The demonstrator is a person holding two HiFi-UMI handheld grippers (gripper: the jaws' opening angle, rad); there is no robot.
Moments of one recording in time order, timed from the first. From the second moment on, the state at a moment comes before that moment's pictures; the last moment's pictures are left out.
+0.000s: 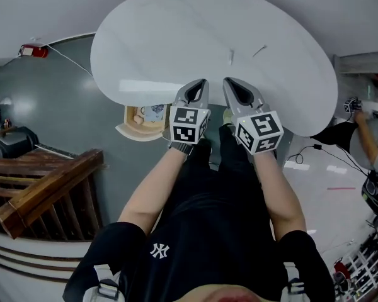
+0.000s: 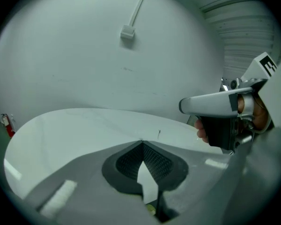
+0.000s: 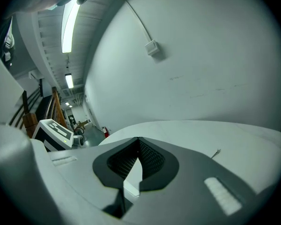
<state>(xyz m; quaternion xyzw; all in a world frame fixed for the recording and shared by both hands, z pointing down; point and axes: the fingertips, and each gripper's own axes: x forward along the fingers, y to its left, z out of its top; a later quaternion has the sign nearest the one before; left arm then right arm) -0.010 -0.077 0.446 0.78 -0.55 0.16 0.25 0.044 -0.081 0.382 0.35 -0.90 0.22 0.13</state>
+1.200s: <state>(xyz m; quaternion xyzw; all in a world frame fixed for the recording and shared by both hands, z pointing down) 0.072 -0.177 0.528 0.74 -0.57 0.24 0.27 0.133 -0.171 0.451 0.32 -0.89 0.28 0.15</state>
